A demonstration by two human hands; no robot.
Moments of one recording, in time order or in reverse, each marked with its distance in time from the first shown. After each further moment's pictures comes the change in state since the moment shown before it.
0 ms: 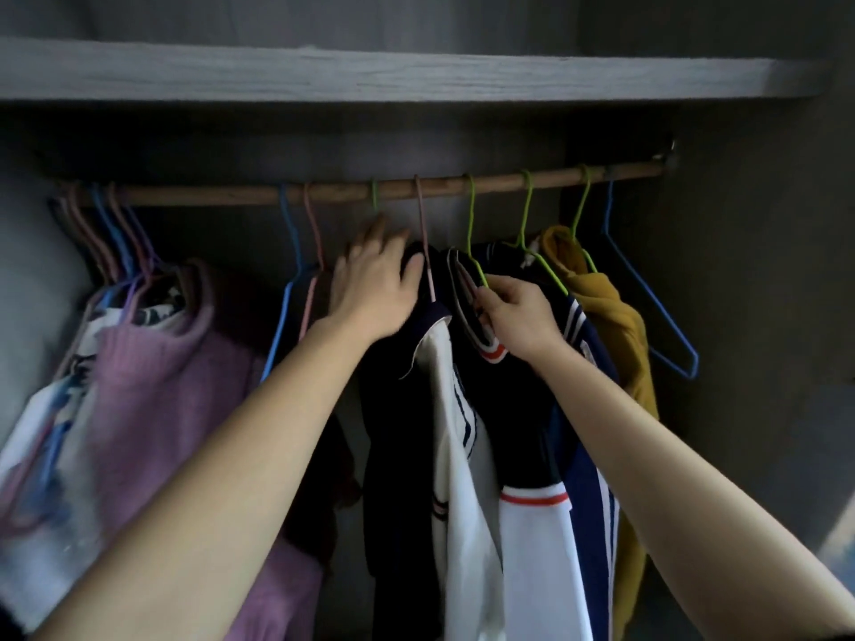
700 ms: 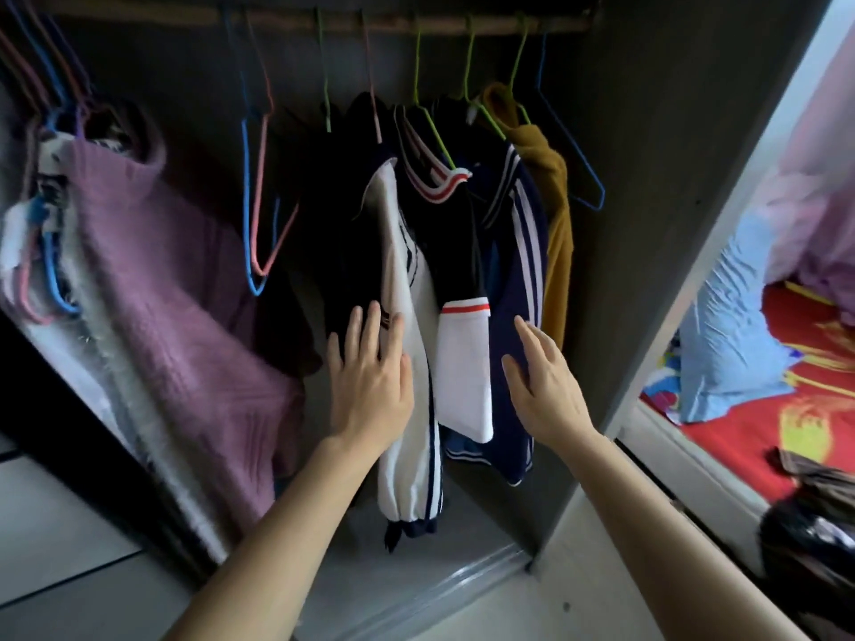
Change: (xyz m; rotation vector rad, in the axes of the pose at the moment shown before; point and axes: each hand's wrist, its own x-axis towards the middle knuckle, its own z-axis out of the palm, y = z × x) left_hand -0.315 0.040 0.036 -0.086 -0.179 0.035; right_hand -0.304 0.097 -0.042 -0.645 0.020 0.037
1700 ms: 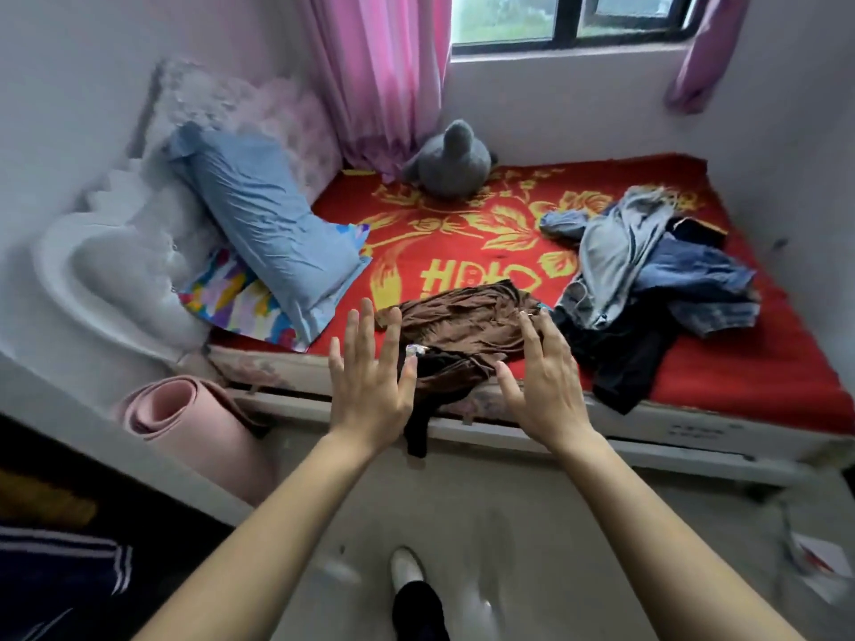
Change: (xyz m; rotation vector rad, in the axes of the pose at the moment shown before) left_hand -0.149 0.647 0.165 -0.399 -0.407 0.794; right_hand -0.395 0.420 -0.372 -0.385 0.407 0.866
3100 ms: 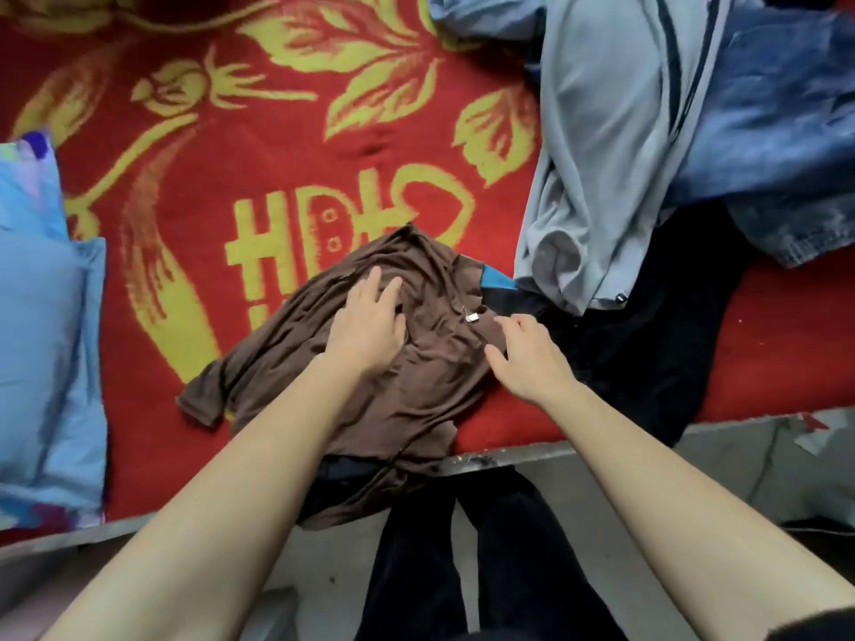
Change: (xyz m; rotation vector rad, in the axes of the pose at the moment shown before) left_hand 0.541 0.043 0.537 0.004 -1.009 0.161; right_hand 0.426 0.382 0.293 0.021 -0.716 0.715
